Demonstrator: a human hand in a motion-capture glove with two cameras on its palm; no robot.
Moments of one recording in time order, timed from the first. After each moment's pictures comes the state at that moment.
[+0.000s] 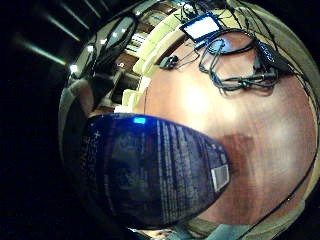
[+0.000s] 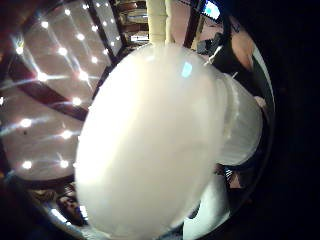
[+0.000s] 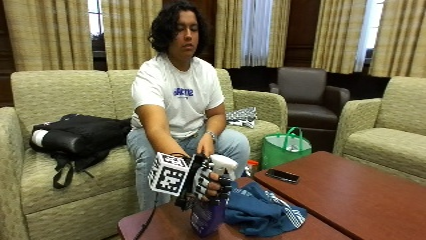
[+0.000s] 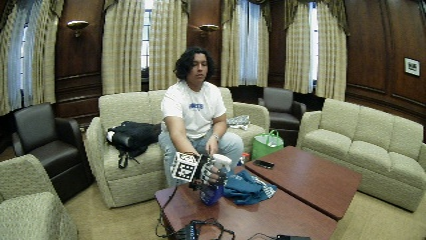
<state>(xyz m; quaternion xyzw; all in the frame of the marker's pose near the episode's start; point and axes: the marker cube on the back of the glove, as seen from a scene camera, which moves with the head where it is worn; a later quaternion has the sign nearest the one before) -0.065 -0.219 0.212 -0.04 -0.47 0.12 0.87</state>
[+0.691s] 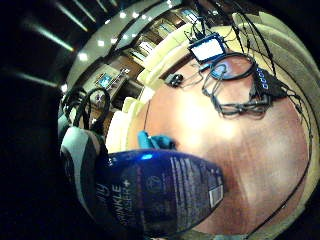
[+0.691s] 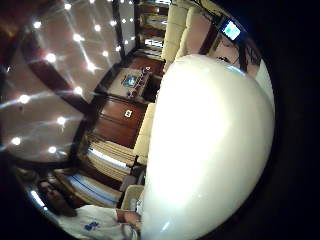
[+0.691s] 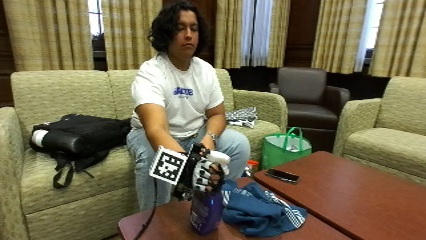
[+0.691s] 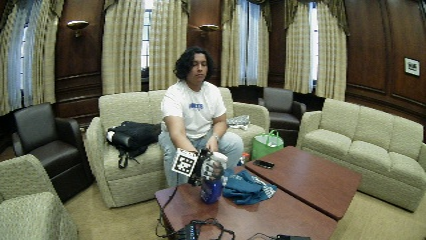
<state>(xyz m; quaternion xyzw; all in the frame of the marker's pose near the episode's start) -0.065 -0.212 0.195 0.05 -0.43 0.07 0.90</state>
